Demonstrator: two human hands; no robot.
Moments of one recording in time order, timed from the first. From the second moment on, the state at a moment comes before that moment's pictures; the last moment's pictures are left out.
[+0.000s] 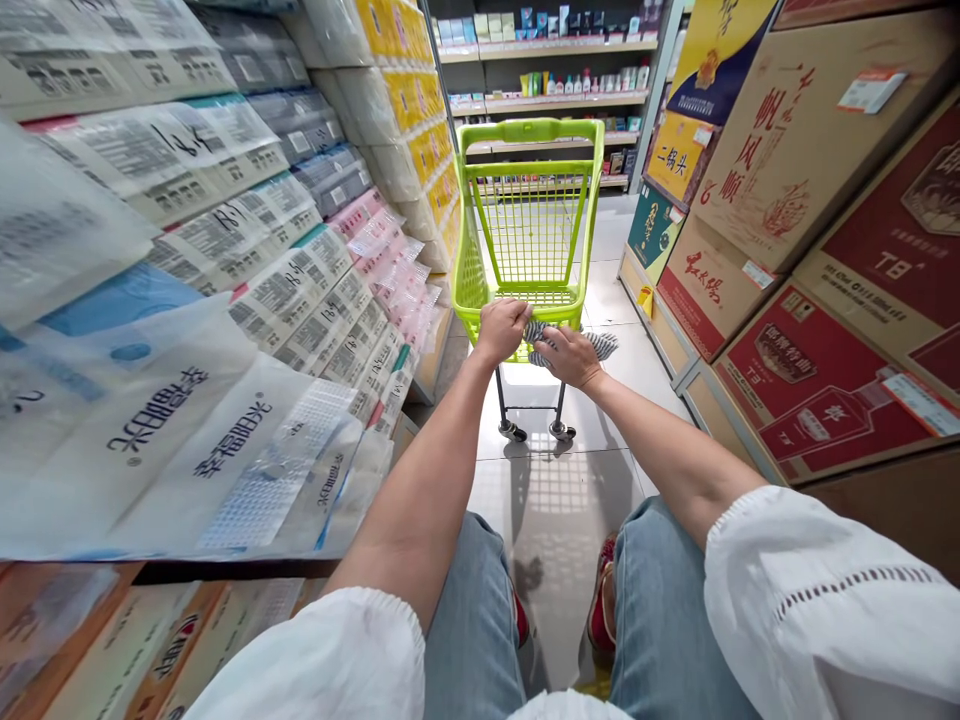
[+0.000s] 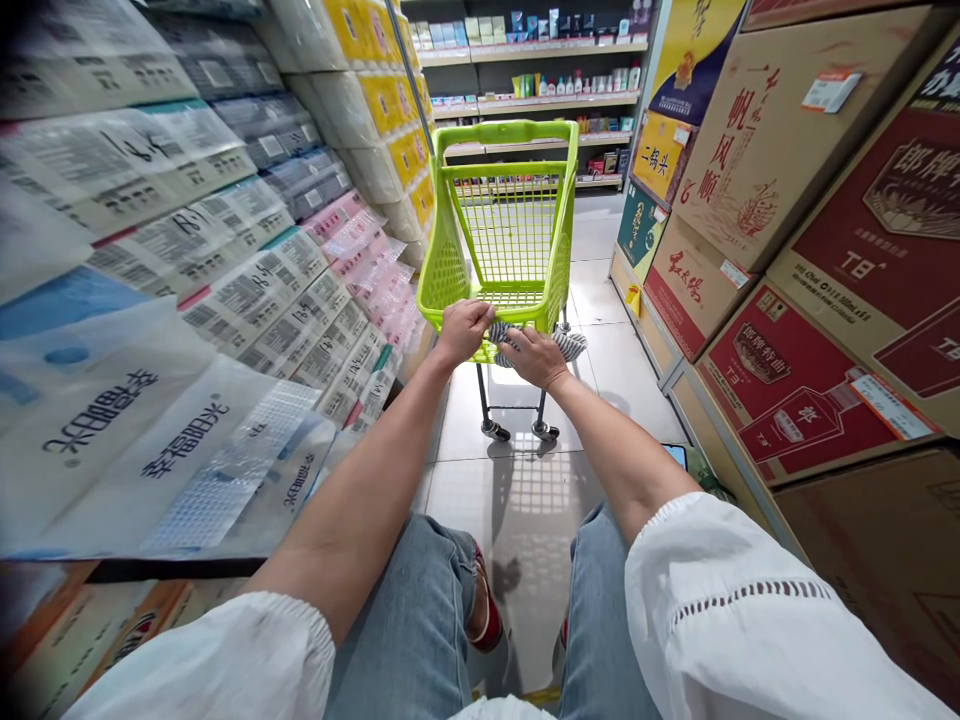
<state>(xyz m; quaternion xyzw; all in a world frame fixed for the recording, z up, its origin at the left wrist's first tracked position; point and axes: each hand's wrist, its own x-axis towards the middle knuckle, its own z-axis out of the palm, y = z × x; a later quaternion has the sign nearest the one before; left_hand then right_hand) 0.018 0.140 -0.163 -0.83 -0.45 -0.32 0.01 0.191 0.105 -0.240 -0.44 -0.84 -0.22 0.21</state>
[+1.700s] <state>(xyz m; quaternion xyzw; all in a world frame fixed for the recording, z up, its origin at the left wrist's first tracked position) 0.035 0.133 -0.169 -0.80 -0.50 -0.33 0.02 0.180 0.104 -0.164 -0.52 -0.75 -0.11 0.39</state>
